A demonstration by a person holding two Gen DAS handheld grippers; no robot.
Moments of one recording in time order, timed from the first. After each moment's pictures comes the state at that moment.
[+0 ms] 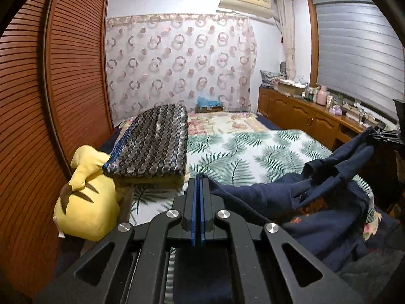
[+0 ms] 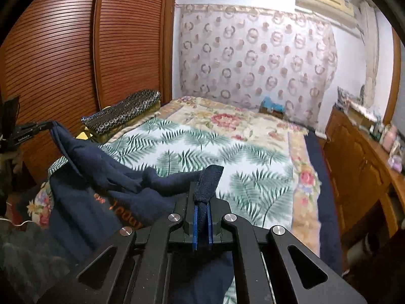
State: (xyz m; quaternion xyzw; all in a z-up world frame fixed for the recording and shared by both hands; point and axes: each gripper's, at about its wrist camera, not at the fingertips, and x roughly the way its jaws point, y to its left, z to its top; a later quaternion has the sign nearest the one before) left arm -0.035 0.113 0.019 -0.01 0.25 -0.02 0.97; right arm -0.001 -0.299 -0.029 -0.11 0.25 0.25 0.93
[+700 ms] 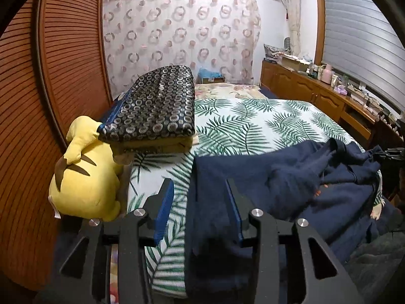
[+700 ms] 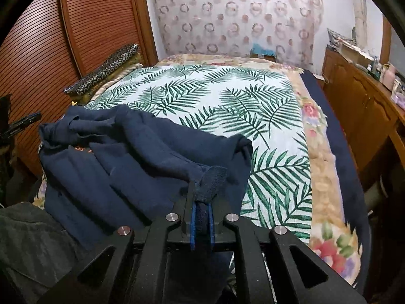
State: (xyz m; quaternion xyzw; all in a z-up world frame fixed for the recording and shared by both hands) left arm -0.012 0.130 -0.019 -0.01 0.32 -0.03 0.95; right arm 0.033 -0.309 -0.077 -0.07 0.36 0.22 0.90
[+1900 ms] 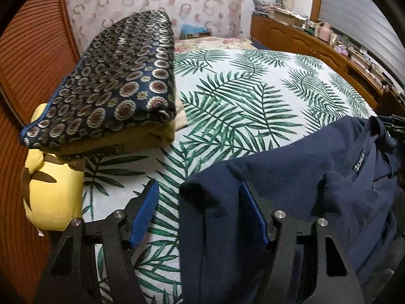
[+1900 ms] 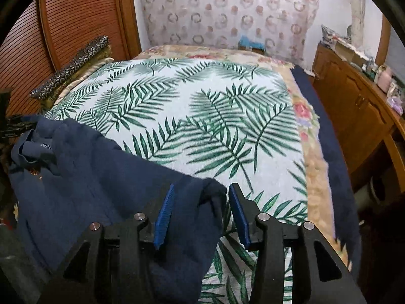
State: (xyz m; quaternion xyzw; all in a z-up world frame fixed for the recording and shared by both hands) left arm 0.103 0.119 -0.080 0.03 0.45 -0.08 0.89; right arm 0.112 -0.299 -0.108 -0.08 0.39 0.17 0.90
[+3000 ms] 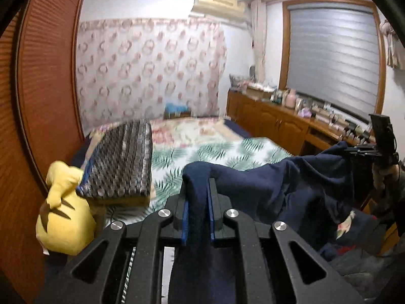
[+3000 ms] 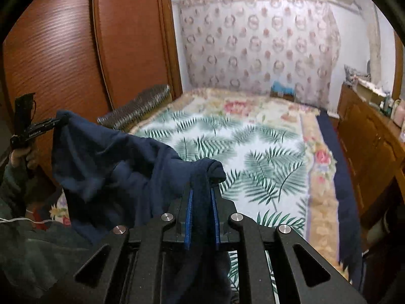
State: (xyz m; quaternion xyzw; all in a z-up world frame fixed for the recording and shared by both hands) left arm -0.045 0.105 0.087 -0.02 0.22 -0.13 0.97; right arm -0.028 -0.323 0.017 -0.06 0.26 0.28 0.92
